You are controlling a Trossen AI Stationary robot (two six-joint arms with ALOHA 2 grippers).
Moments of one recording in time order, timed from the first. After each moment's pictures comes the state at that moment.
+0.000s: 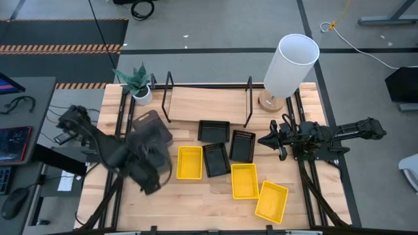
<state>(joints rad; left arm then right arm) -0.62 1.40 1.42 -1.35 -0.20 -1.06 0.08 0.23 0.01 0.21 0.01 0.31</state>
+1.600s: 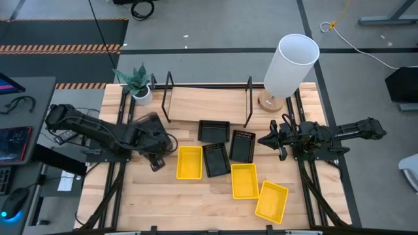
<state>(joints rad) -0.25 1.16 0.82 -0.93 -0.07 -0.77 0.08 0.23 0.01 0.21 0.01 0.31</state>
